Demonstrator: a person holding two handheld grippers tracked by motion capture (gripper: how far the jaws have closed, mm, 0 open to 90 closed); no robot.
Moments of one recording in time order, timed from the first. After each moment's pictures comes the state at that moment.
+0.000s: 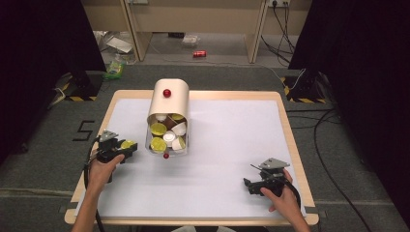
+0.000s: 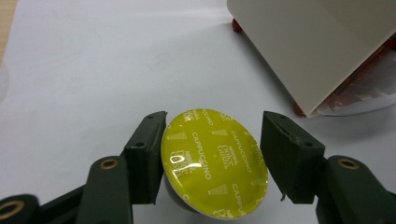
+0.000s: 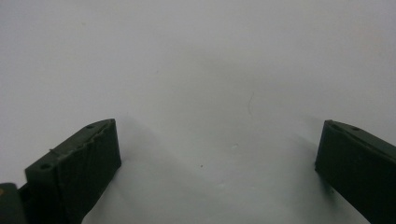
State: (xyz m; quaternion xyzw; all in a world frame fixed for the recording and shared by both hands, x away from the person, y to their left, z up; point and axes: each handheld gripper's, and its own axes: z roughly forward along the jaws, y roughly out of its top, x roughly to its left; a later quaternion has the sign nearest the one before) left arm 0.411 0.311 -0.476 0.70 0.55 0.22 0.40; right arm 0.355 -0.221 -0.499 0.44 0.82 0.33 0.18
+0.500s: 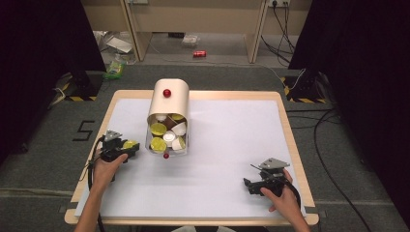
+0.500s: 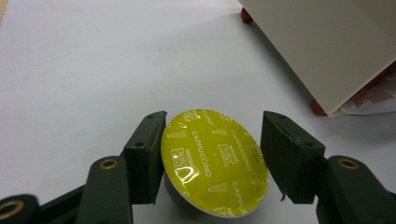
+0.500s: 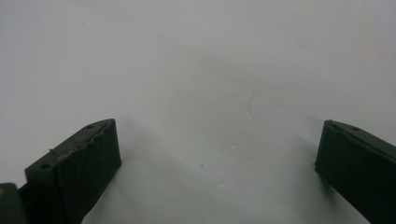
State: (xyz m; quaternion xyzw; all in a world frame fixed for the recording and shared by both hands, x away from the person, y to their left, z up) left arm 0.420 0.307 -0.486 0.70 0.55 0.23 0.39; right arm 0.355 -0.221 -0.499 0.44 0.82 0.33 0.18
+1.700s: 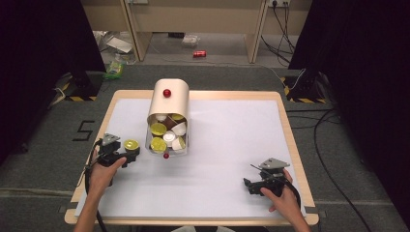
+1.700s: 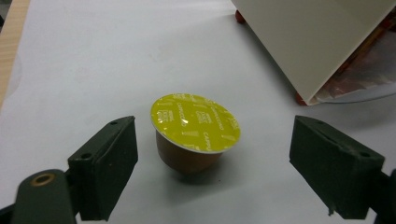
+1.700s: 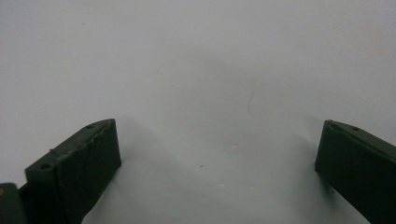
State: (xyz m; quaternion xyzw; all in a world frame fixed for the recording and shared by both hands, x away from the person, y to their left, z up) left arm 0.396 0.304 -0.472 0.70 0.55 0.24 0.38; right arm 0.355 -0.221 -0.499 0.44 0.82 0.33 0.18
